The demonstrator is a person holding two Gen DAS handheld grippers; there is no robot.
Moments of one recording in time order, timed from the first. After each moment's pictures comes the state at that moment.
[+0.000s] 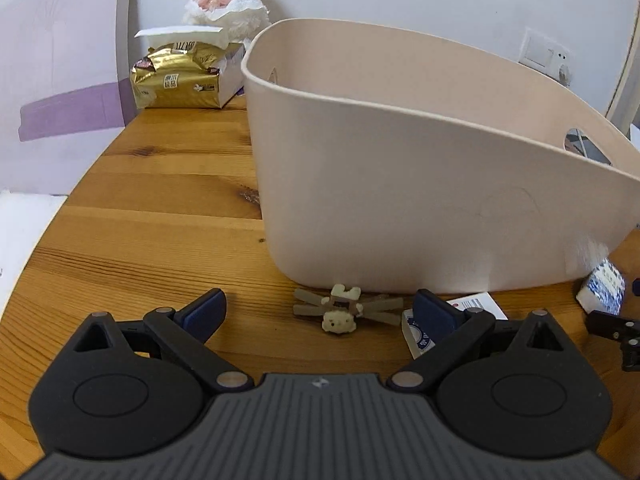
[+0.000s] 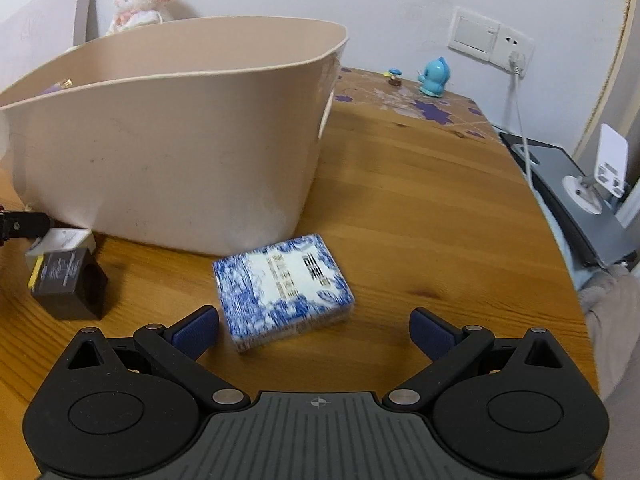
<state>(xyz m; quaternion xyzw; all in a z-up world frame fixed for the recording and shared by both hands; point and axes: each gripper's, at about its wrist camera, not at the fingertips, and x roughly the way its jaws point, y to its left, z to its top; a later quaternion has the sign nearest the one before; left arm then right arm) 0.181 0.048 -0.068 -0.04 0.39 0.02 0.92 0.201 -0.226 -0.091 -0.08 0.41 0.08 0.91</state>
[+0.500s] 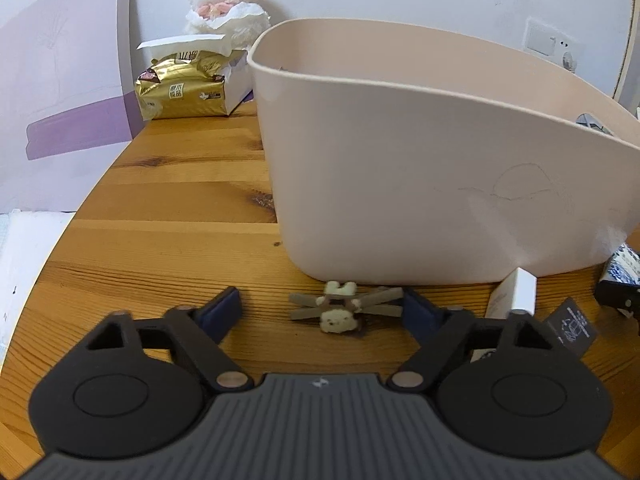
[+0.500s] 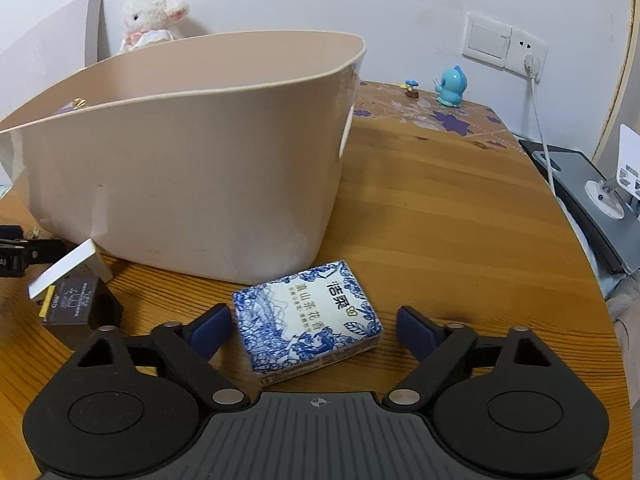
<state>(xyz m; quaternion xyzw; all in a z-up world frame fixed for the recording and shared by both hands) 0.182 0.050 -0.073 -0.01 0.38 0.03 0.92 0.205 -0.222 -0.092 -0.05 0.39 0.11 0.91</state>
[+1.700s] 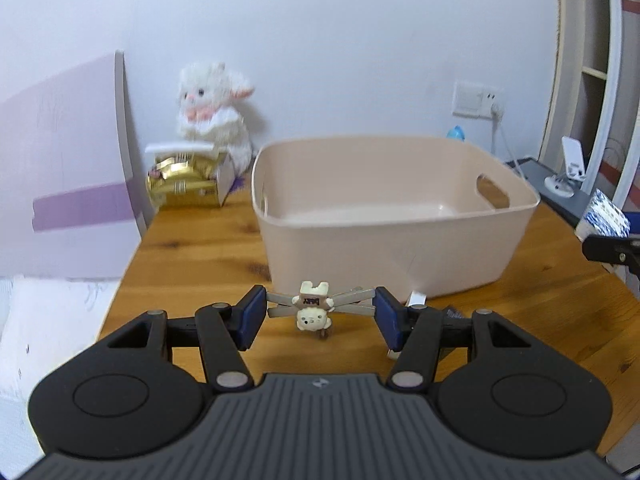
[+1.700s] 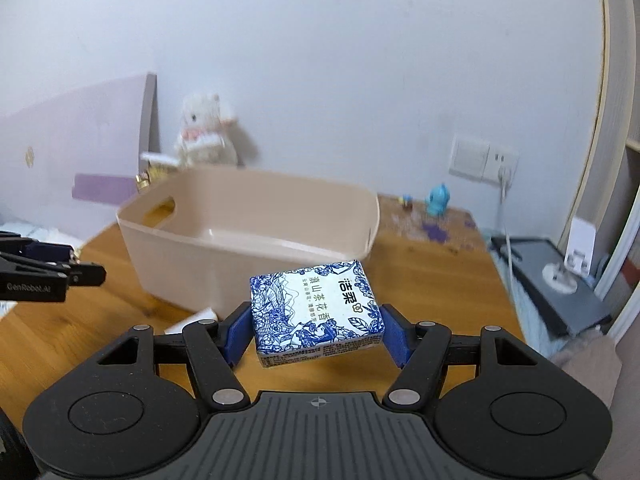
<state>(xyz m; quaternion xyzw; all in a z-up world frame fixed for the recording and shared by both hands) 0.086 0.032 0.024 0.03 0.29 -0.03 0.96 0.090 -0.212 0.035 -0.06 0.27 0.12 0.95</state>
